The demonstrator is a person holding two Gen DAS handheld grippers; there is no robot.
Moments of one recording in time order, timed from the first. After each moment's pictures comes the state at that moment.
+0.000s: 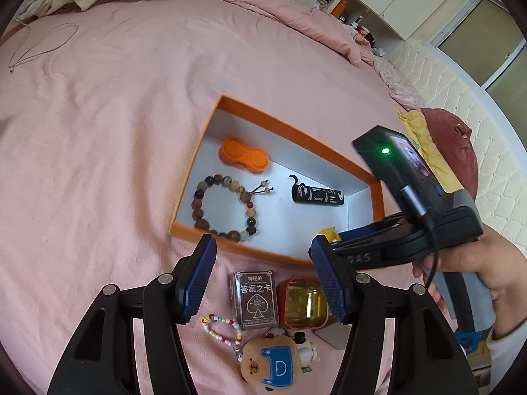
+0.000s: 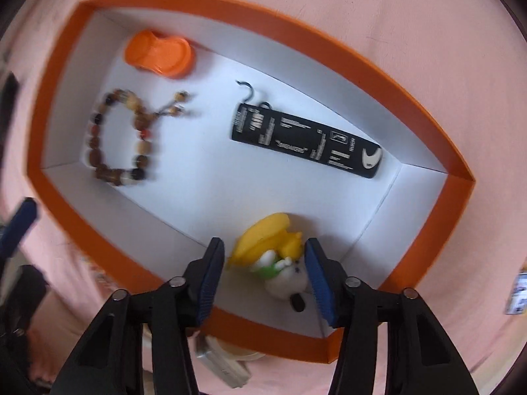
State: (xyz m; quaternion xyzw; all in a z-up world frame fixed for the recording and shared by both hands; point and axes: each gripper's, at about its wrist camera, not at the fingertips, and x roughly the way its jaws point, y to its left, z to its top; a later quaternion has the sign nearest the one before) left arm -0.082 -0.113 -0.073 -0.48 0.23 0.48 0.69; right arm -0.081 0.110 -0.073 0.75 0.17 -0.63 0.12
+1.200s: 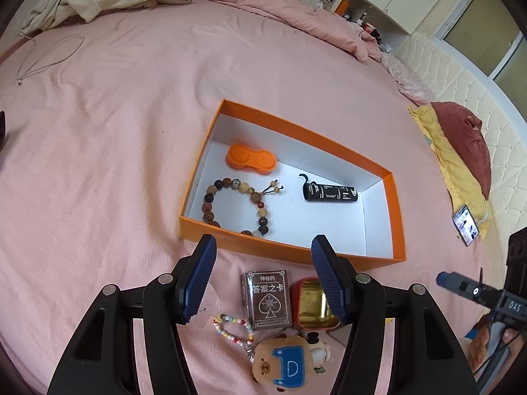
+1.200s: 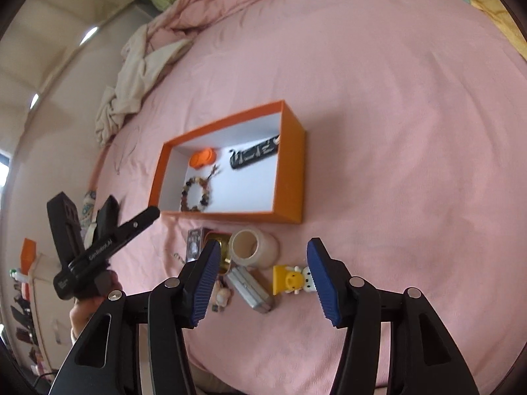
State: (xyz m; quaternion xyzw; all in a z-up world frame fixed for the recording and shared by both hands) left arm -0.075 -0.115 -0.073 -0.45 0.27 0.48 0.70; right arm 0.052 0.276 0.035 0.55 -0.18 -0.80 0.18
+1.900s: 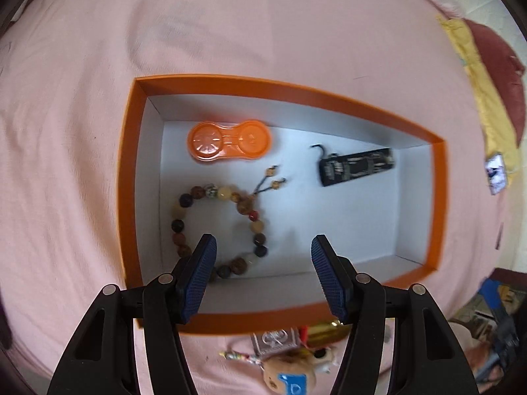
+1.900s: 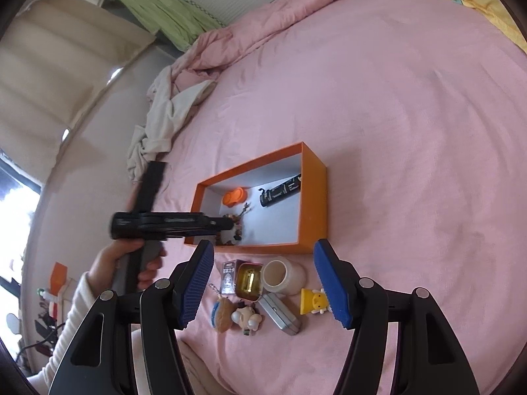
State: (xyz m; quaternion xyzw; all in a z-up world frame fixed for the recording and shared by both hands) left arm -0.014 -0.008 -0.124 -0.50 0.50 0.37 0.61; right arm 0.054 0.296 0.053 0.47 -0.27 -0.81 0.23
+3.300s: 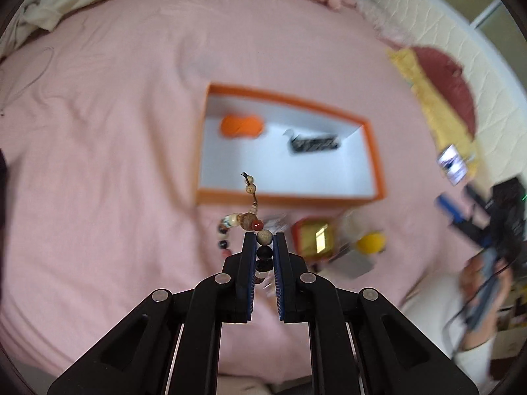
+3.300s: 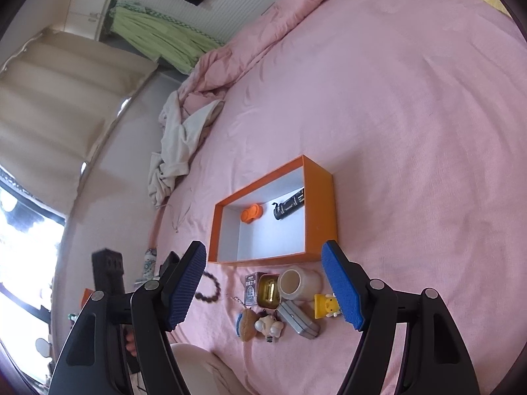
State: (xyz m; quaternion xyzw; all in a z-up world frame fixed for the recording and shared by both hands) left arm -0.087 -0.121 -0.067 -0.43 0.41 0.39 0.70; right arm 0.058 0.325 0.058 0.45 -0.35 -0.78 0.25
